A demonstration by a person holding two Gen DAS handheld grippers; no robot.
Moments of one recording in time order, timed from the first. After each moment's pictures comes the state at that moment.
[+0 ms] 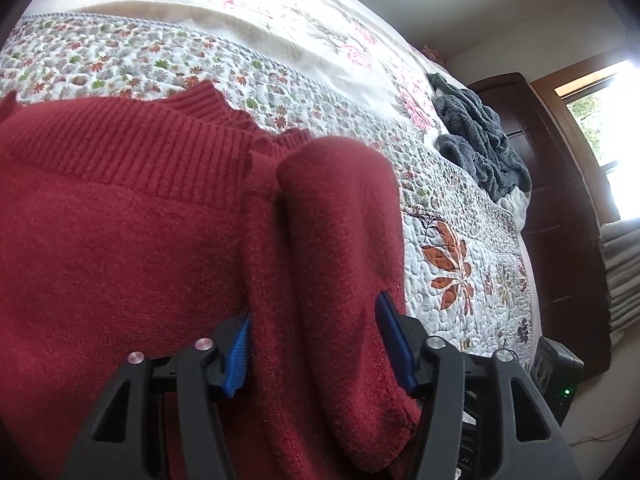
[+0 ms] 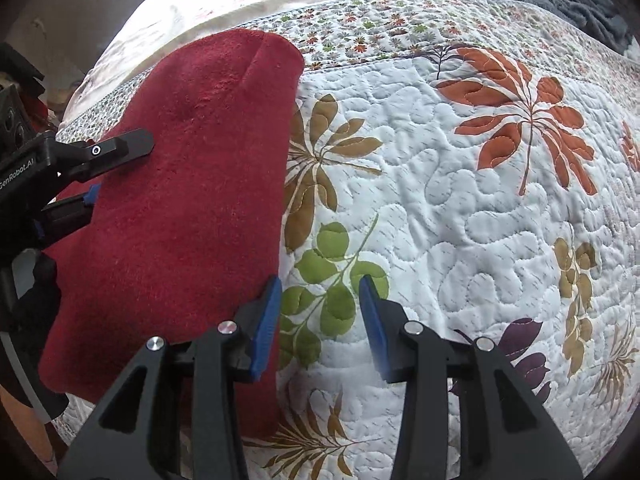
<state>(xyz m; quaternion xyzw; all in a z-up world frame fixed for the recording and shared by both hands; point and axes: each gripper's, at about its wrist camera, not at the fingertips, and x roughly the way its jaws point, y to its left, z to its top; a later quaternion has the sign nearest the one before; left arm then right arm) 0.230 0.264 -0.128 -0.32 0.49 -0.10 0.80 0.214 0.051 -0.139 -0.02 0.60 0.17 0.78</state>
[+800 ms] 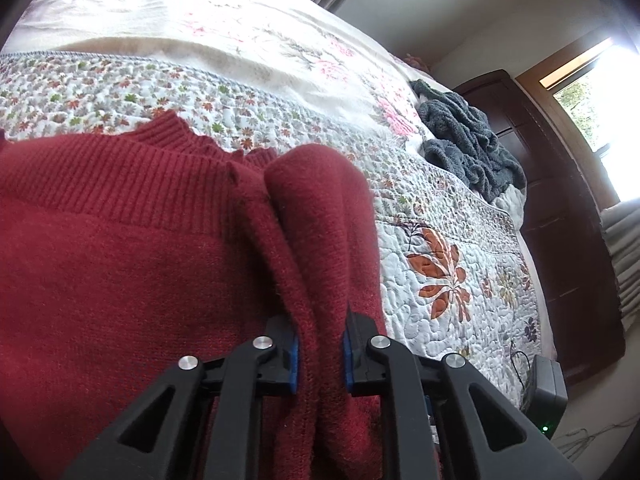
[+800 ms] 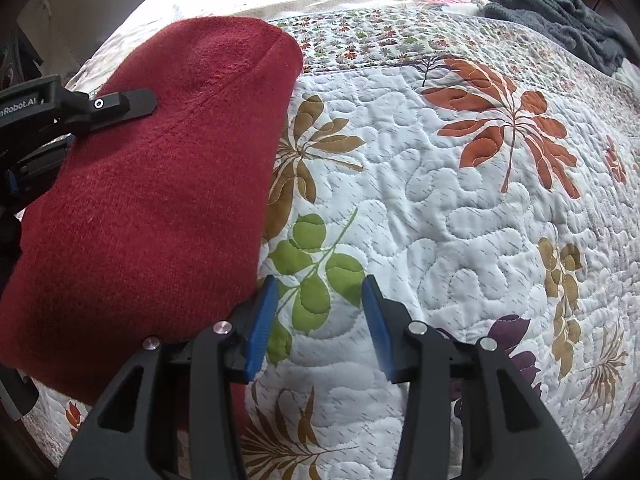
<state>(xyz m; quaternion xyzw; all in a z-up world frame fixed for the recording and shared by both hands) 0.232 0.238 -0.110 -0.29 0.45 -0.11 0.83 0.201 0.044 -0.141 -0.06 0.56 0.15 0.81</state>
